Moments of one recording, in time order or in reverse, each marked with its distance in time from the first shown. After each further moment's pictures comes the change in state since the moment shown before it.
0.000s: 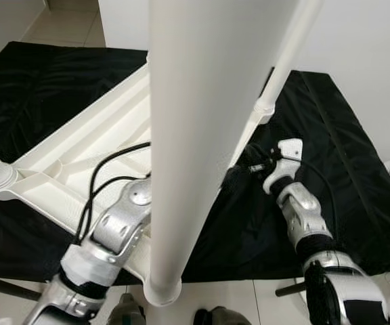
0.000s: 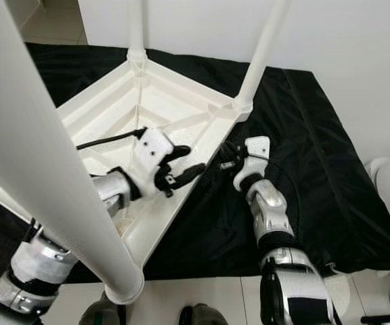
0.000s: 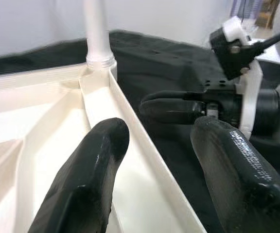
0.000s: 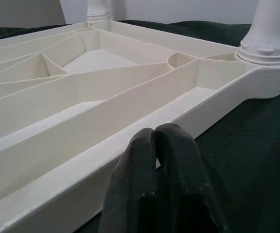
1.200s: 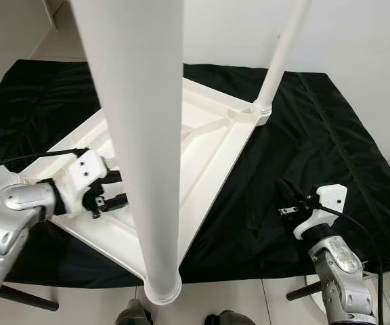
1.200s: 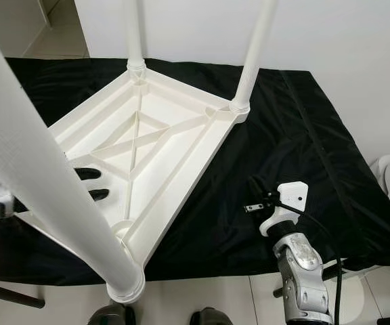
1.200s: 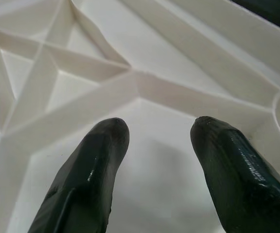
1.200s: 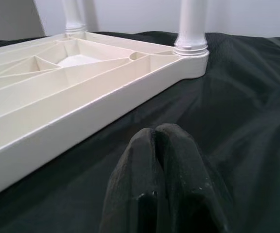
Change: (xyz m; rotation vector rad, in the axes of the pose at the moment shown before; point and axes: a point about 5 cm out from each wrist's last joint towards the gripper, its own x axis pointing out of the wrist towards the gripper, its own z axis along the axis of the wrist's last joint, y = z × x) left arm -0.138 0.083 -0.051 0.097 0.361 -0.177; right arm -0.101 0.002 0.017 -0.044 0.035 -0.135
